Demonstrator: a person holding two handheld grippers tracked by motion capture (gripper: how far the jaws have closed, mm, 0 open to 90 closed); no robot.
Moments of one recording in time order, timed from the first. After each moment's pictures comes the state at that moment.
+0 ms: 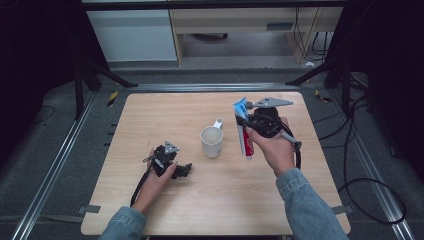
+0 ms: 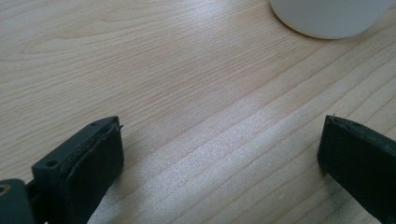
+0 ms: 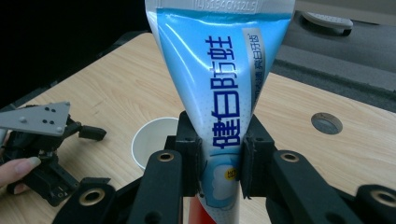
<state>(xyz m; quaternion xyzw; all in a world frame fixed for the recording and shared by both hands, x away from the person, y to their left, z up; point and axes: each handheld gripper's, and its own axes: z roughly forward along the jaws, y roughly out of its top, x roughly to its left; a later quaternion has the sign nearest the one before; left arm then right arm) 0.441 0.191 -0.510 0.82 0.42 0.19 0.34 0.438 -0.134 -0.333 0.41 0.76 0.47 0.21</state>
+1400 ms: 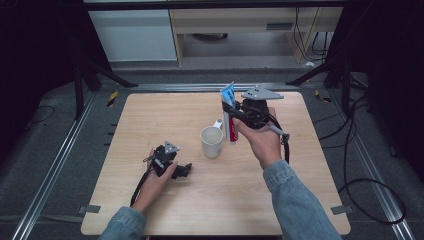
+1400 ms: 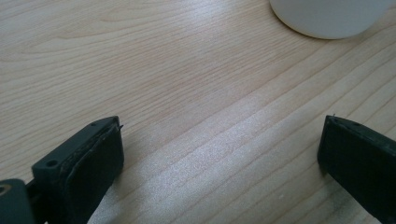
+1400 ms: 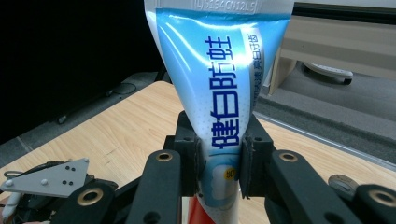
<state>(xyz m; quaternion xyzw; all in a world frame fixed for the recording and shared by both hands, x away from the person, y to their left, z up) 0.441 0.190 -0.511 0.82 0.42 0.19 0.34 0.446 -0.102 -0.311 0.37 0.72 0.53 0.24</state>
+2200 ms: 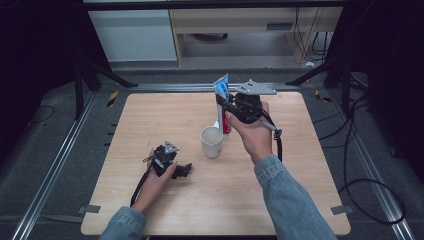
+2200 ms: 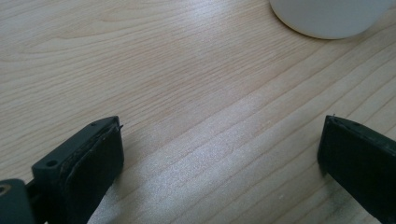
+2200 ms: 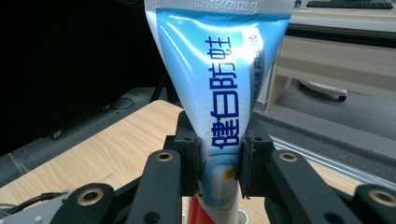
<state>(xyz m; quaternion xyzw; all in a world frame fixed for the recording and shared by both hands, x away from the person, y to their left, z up) 0.441 0.190 -0.510 0.82 0.42 0.19 0.34 0.454 -0.084 -0.301 0.36 0.70 0.55 0.26</state>
